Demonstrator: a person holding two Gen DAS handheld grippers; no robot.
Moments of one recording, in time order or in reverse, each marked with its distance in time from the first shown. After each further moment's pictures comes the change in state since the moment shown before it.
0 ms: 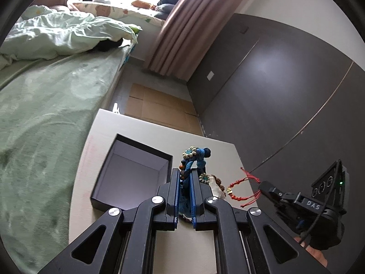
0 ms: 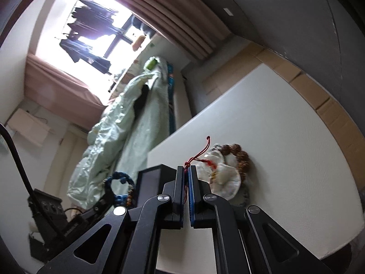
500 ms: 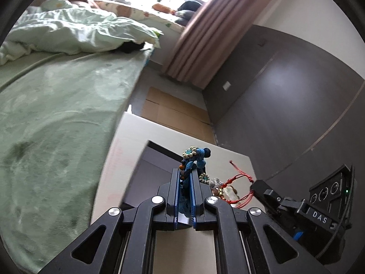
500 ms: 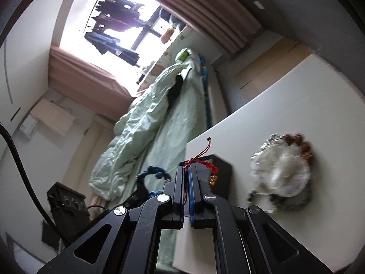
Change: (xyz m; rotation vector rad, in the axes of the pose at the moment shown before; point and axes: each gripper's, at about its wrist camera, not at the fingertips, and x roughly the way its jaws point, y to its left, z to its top) left arm -0.015 0.035 0.005 -0.097 -0.046 0.076; right arm 0.056 0.051 -0.023 -0.047 0.060 0.180
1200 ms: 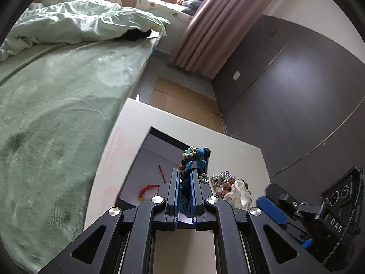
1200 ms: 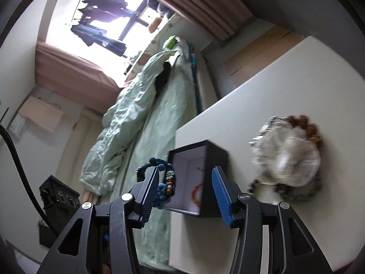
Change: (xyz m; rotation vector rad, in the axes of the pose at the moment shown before) left arm 0.029 -0.008 -0.008 0.008 0.071 0.051; right arm 0.003 -0.015 -0.006 0.045 0.052 -0.124
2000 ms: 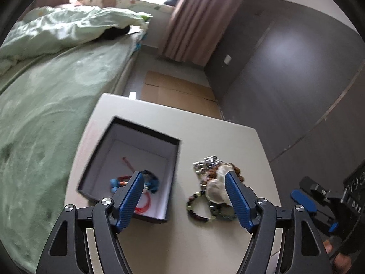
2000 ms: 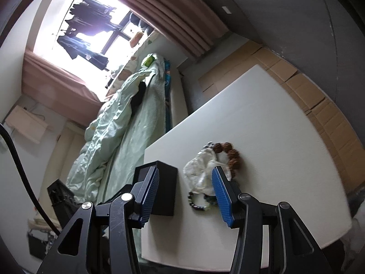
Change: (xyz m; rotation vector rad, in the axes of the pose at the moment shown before) left arm 0.026 -0.054 -0.013 0.144 0.057 0.020; right arm -0.076 -0.048 0.026 0.029 -0.072 -0.116
